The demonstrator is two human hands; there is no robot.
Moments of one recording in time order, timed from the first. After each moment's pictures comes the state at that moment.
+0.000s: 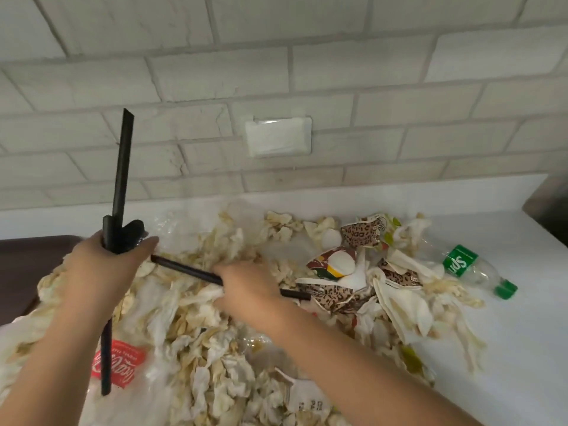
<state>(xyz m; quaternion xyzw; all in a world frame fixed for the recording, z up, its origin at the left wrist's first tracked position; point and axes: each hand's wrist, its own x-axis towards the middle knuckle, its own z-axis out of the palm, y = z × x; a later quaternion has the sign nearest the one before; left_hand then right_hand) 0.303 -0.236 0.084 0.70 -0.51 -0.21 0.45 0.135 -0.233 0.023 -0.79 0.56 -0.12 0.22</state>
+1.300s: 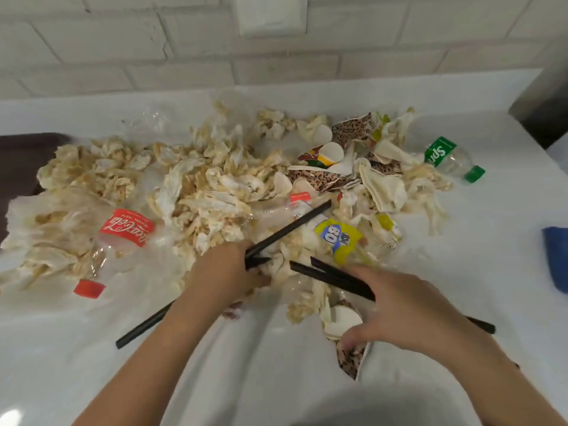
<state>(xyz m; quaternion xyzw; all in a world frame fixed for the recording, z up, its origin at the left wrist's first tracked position) 0.239 -0.099 -0.015 0.61 -0.76 -0.21 -0.05 0.014 0.008 0.033 -0.64 0.70 0.06 0.31</state>
